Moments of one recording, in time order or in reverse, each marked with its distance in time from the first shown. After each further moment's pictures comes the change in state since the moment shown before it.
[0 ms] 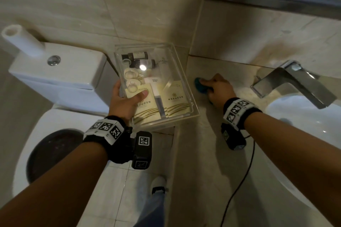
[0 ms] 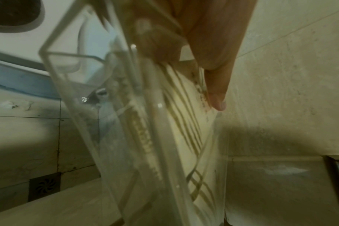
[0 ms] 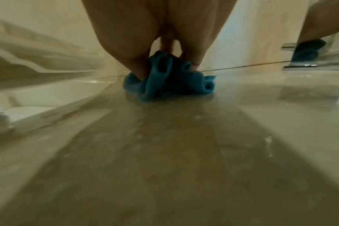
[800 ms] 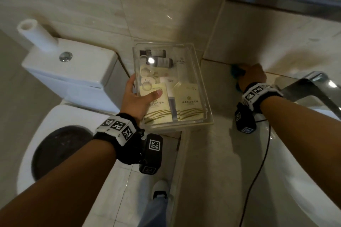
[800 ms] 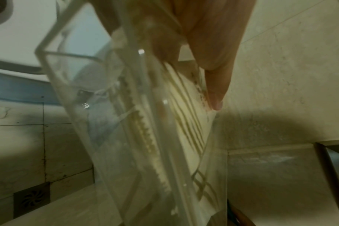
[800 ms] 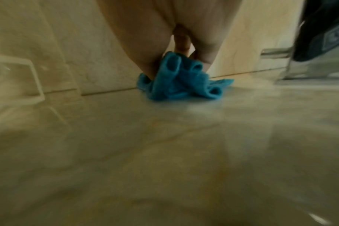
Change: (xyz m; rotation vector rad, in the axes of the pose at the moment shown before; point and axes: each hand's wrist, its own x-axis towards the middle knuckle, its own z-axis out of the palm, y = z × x) left_hand 0.011 0.003 0.009 0.026 -0.025 0.044; right_hand 0.063 0.027 -0.040 0.097 0.141 0.370
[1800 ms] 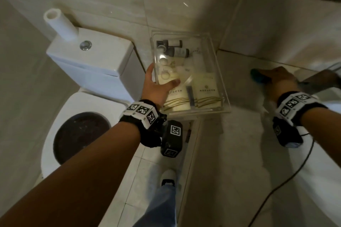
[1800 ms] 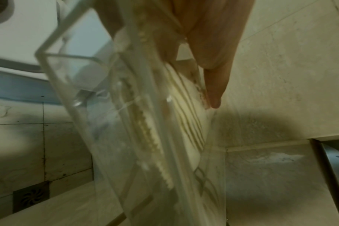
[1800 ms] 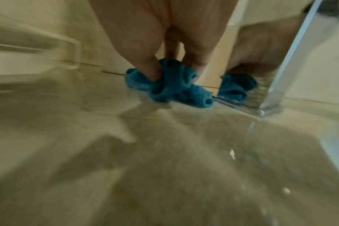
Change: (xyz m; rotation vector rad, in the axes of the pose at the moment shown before) left_hand 0.001 -0.010 0.003 -0.013 -0.009 -0.007; right_hand -0.025 0.045 -0.008 -0.280 -0.112 -0.160
